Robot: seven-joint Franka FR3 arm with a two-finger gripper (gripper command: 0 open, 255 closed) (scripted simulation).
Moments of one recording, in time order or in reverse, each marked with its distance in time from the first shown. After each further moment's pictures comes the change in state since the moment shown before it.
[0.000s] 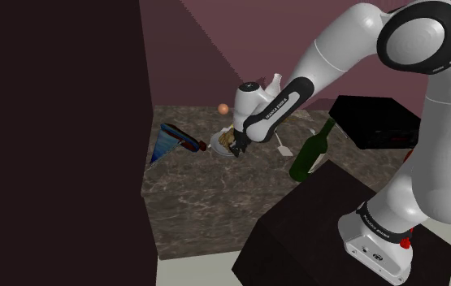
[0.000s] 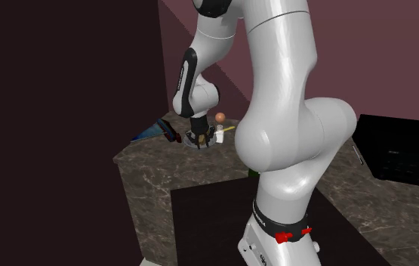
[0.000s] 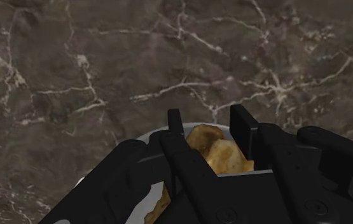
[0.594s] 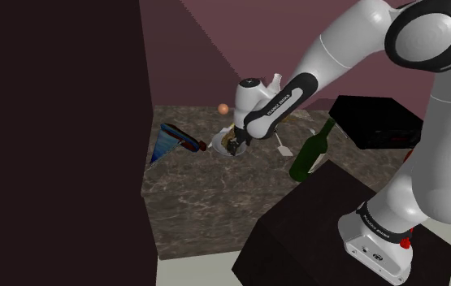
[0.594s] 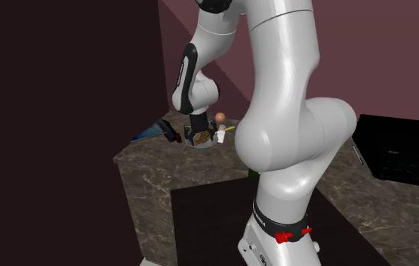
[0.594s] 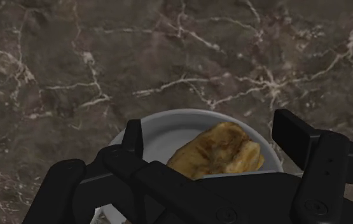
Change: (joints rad) arm -0.001 -0.036 0.003 -0.007 0.003 -0.030 -0.006
